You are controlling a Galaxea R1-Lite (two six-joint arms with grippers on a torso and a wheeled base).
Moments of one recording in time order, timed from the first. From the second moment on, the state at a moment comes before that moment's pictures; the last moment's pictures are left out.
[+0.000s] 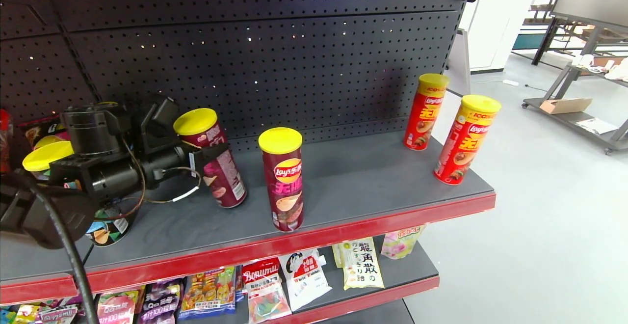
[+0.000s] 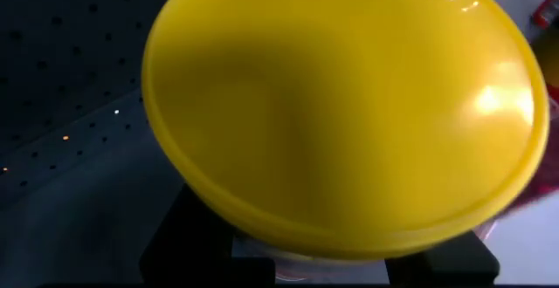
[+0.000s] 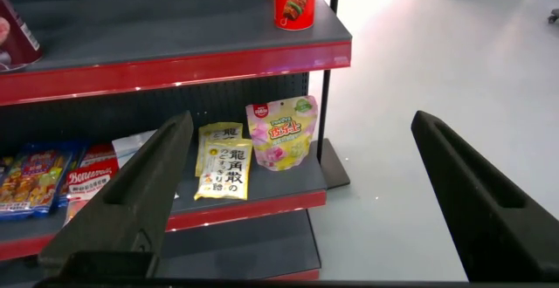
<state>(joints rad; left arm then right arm) -0.13 1.80 -0.76 -0.85 -0.37 0.05 0.00 0.00 0.00 0.00 0.03 0.00</state>
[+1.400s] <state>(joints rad) -0.29 2.07 -1.11 -0.84 -0.15 -0.02 0.00 0.00 0.00 0.00 0.03 0.00</state>
